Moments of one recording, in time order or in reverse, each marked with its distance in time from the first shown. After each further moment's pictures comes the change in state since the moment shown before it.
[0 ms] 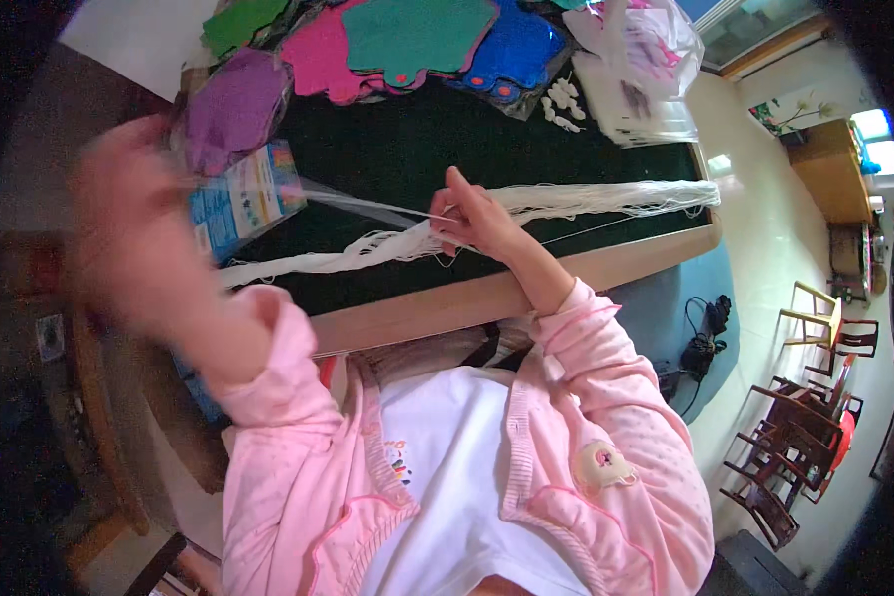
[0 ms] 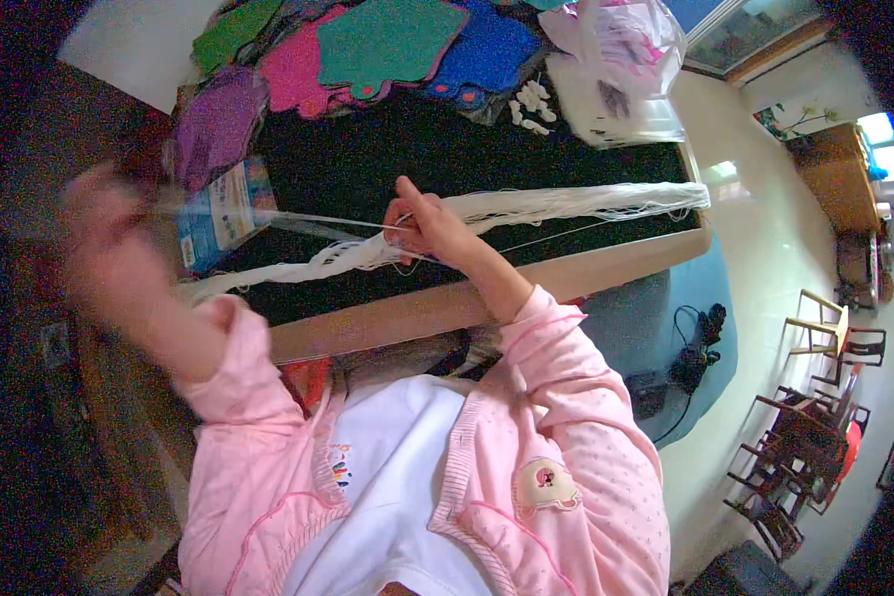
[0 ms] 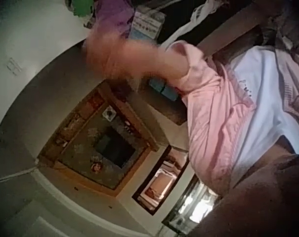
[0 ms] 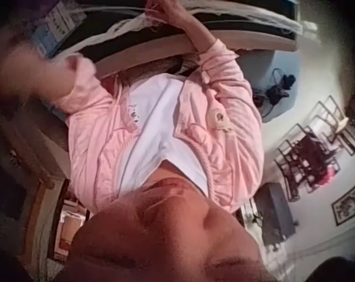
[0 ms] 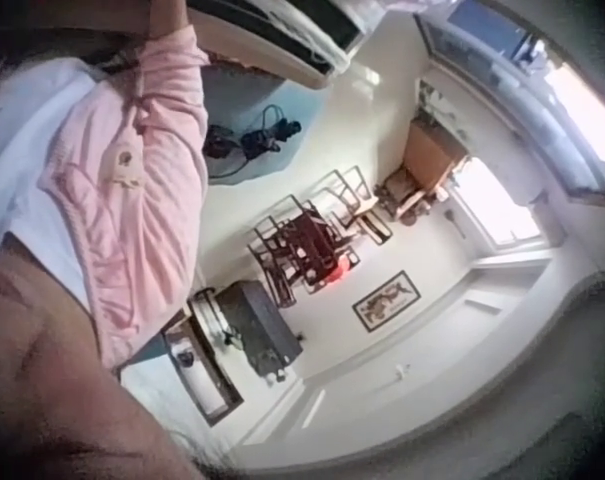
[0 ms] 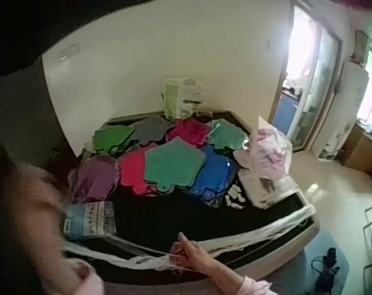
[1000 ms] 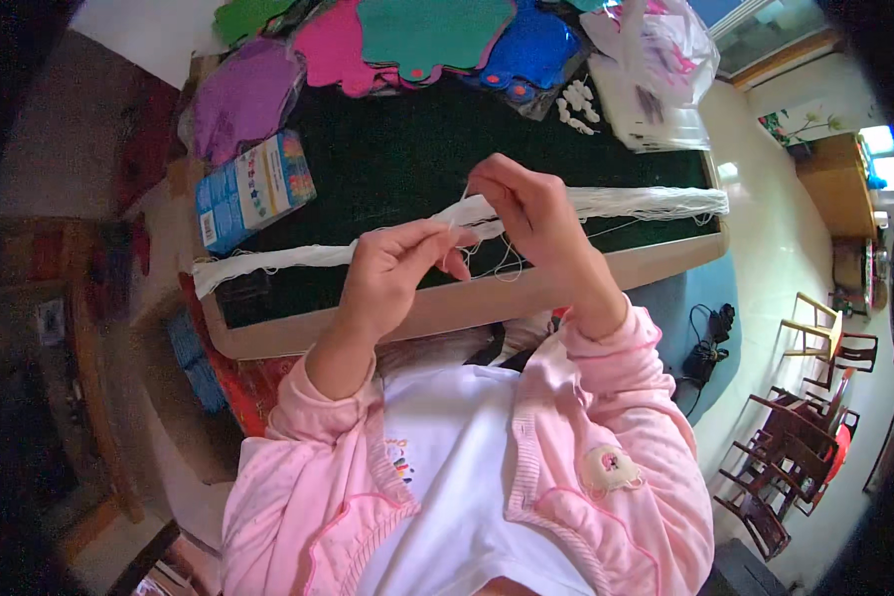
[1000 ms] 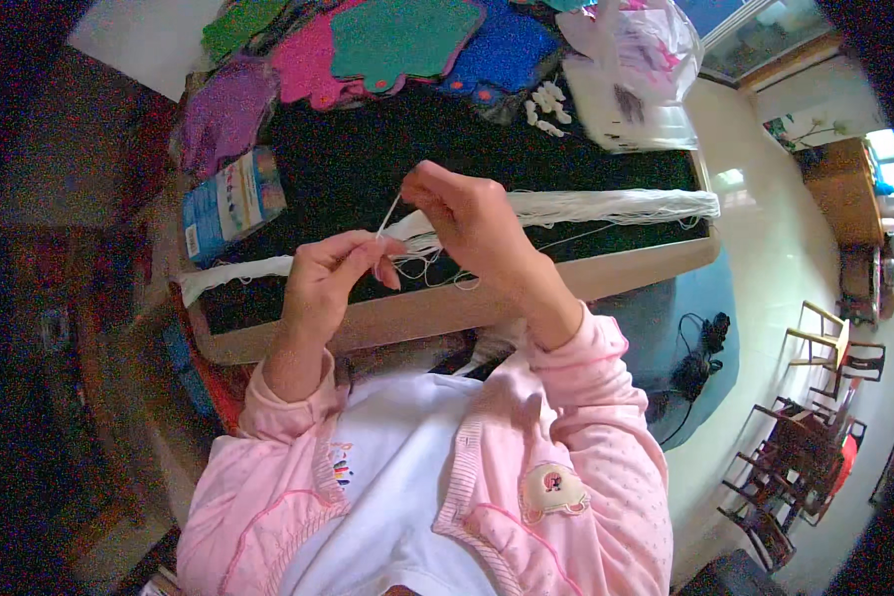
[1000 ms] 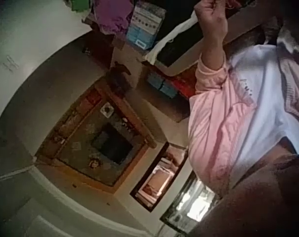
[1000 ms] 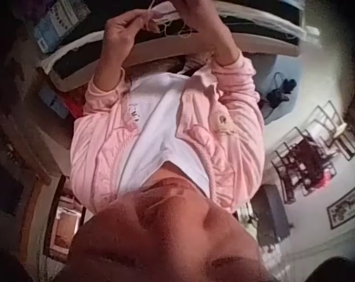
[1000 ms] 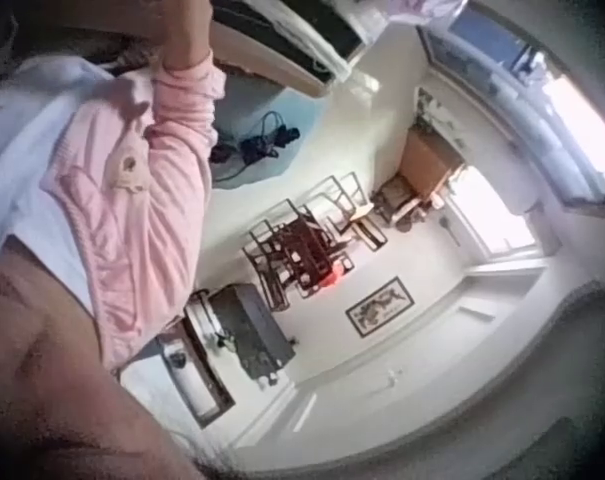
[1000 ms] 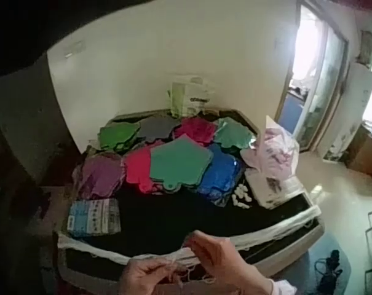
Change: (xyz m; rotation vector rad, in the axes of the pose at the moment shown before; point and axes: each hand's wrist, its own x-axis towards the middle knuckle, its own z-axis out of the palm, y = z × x) left_hand -0.144 0.066 0.021 -1.649 -1.110 -0.790; right_hand -0.046 -0.034 0.047 -0.661 0.210 -0.493
